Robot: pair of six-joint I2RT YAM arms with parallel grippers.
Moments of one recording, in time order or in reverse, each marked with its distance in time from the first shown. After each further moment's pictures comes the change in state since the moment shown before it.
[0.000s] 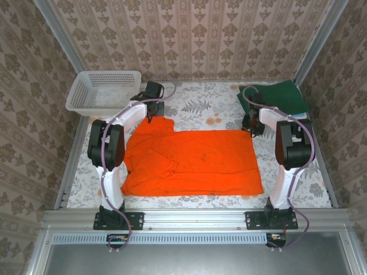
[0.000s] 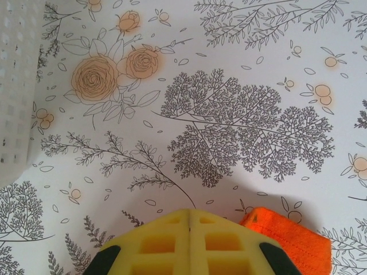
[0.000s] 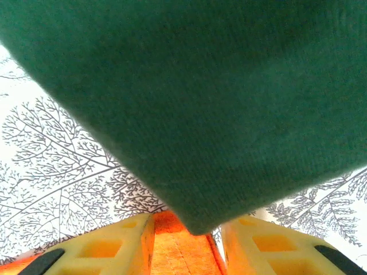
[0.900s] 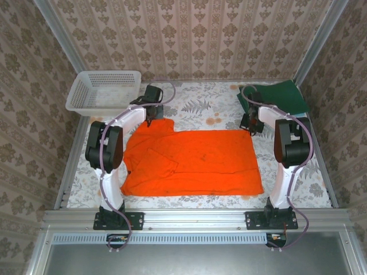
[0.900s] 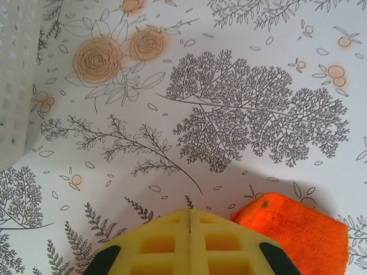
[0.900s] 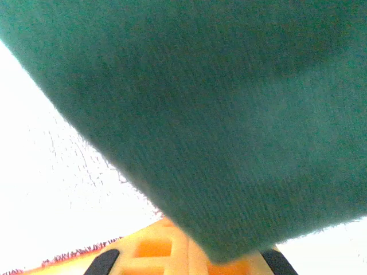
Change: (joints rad) left arm 0.000 -0.044 -0.115 0.082 -0.008 0.002; right arm 0.000 0.014 0.016 0.003 -0.004 -0.019
